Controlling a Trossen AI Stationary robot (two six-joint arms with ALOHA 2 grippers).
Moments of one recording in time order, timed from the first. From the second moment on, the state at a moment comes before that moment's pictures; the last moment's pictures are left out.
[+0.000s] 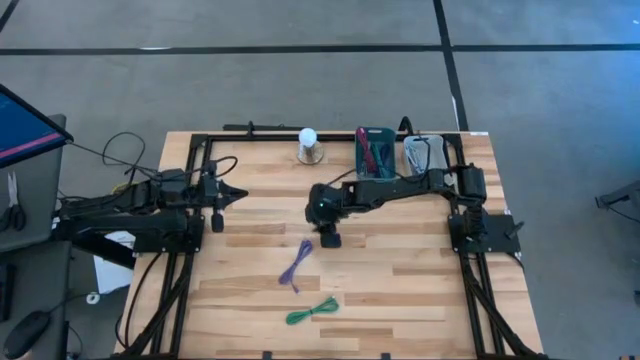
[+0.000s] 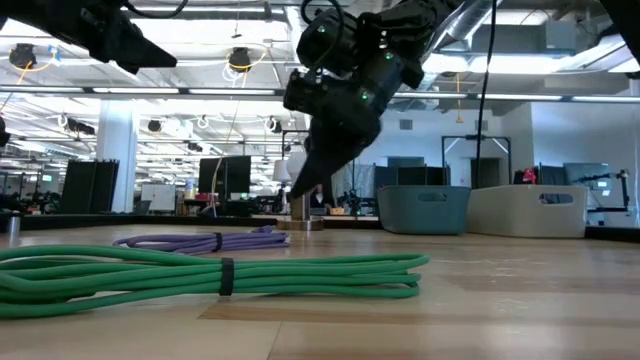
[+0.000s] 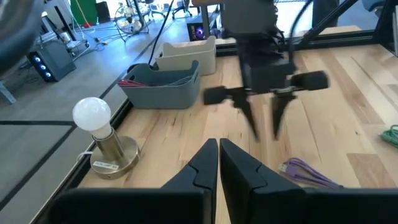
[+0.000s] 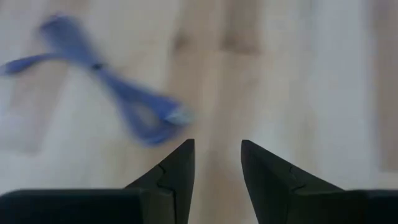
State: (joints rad) left arm 0.12 0.22 0.47 -0.38 -0.10 0.19; right arm -0.06 1.99 1.35 -0.32 -0.15 -0.17
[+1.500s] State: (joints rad) left arm 0.12 0.22 0.46 -0.37 -0.10 0.17; right arm 0.10 2.16 1.35 -0.12 -0.07 -0.10
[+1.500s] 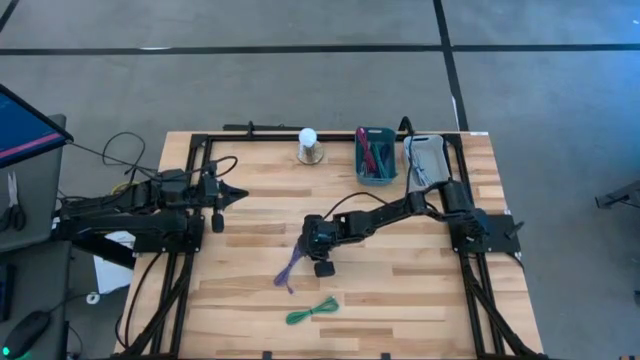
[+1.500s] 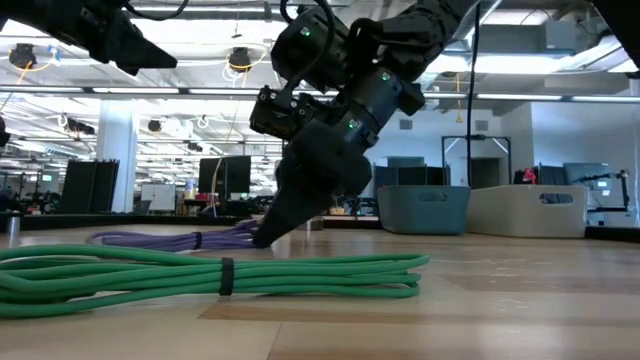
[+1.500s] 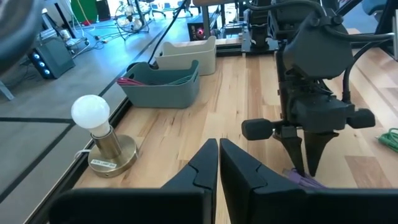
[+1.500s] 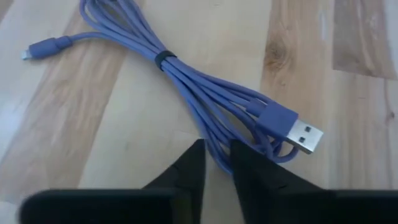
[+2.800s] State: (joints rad) left arm 0.12 0.22 0.46 -0.37 -0.10 0.17; right arm 0.10 2.16 1.53 -0.33 -0.08 -0.14
